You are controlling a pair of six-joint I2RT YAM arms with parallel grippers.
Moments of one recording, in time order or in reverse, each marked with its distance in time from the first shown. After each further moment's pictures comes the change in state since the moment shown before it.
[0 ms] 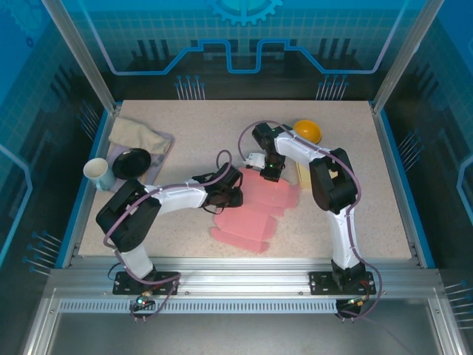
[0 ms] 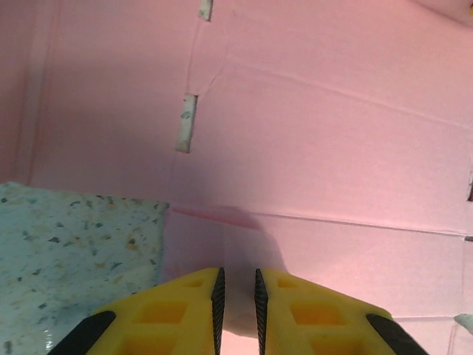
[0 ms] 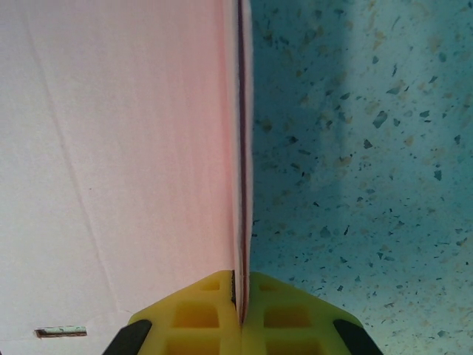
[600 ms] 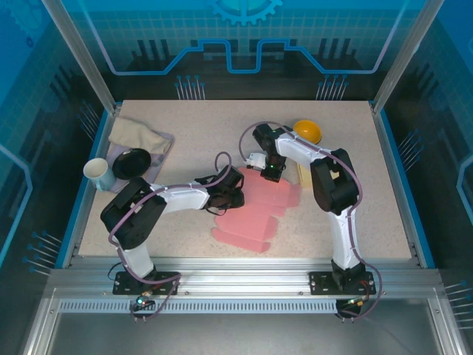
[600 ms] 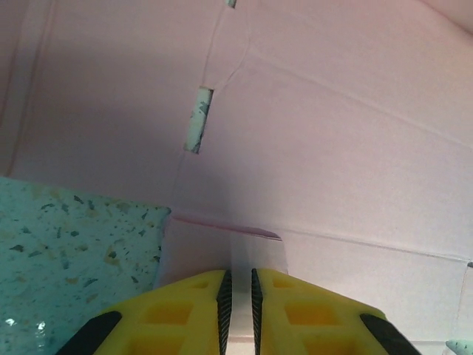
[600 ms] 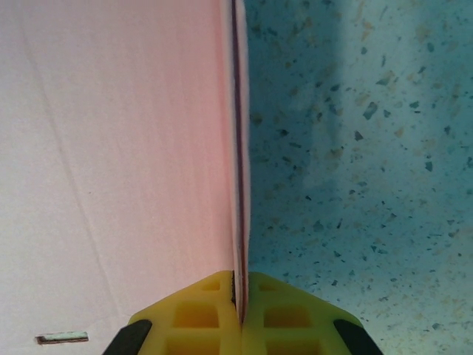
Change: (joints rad) left arm -0.006 0.039 -0.023 0.084 -0.001 -0.125; right arm 0.000 -0.019 -0.037 0.037 0.016 0.008
